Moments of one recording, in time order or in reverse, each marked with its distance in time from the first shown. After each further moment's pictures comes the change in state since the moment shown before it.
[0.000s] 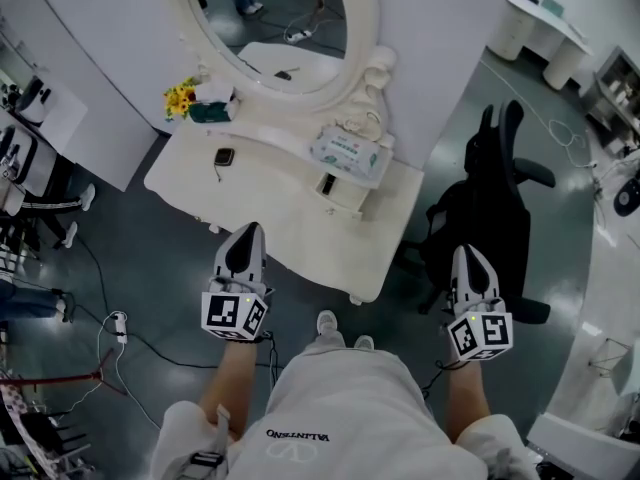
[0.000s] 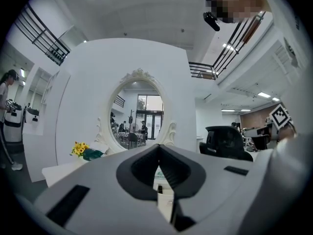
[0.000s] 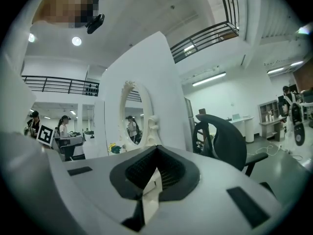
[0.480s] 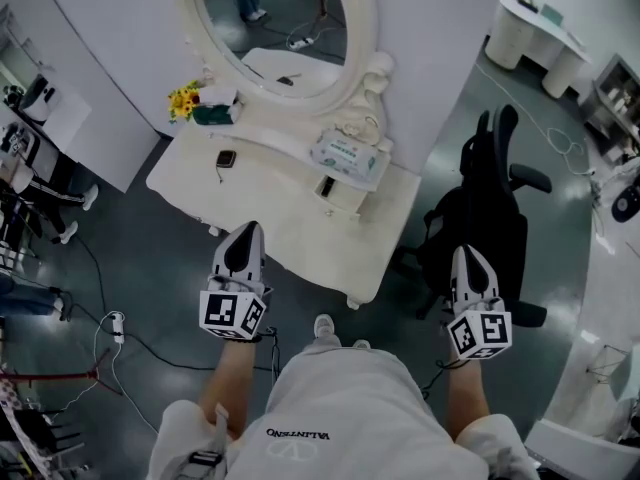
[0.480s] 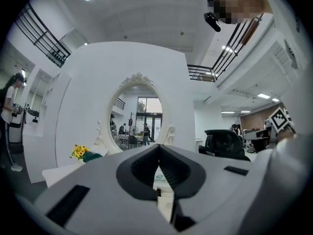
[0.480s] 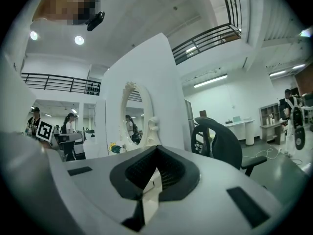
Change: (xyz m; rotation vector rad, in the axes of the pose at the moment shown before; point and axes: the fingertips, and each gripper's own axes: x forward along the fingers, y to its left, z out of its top) left arm -0.011 -0.009 0.015 0.004 -0.030 0.004; right arm -0.011 -0.005 0.006 -0.025 -0.006 0.008
